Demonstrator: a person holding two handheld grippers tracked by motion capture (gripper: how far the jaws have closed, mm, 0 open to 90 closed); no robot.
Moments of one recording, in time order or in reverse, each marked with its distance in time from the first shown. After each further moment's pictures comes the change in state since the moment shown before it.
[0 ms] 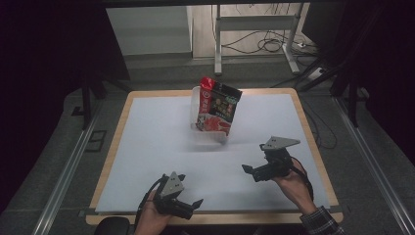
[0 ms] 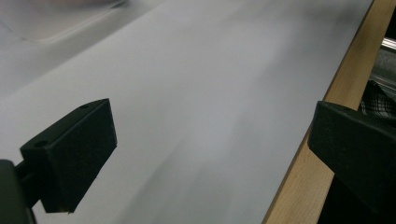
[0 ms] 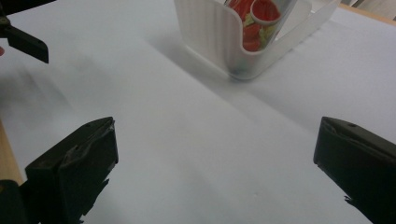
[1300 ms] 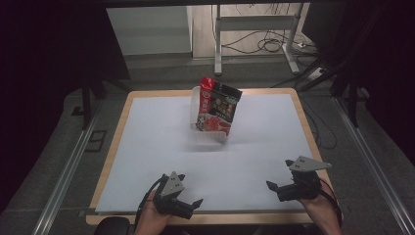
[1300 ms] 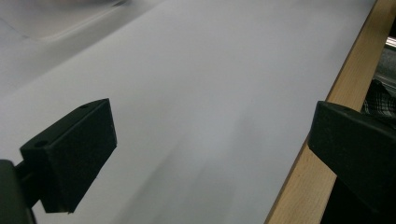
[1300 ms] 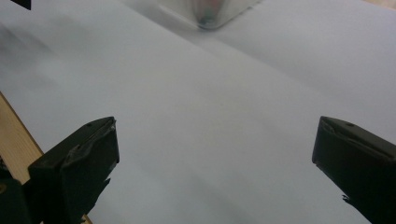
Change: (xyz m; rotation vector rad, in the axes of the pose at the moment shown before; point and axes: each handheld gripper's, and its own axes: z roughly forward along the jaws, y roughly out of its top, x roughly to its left) left arm 0.001 0.000 0.000 0.006 0.008 -0.001; right arm 0.000 -0.058 -0.060 0.011 -0.113 0.012
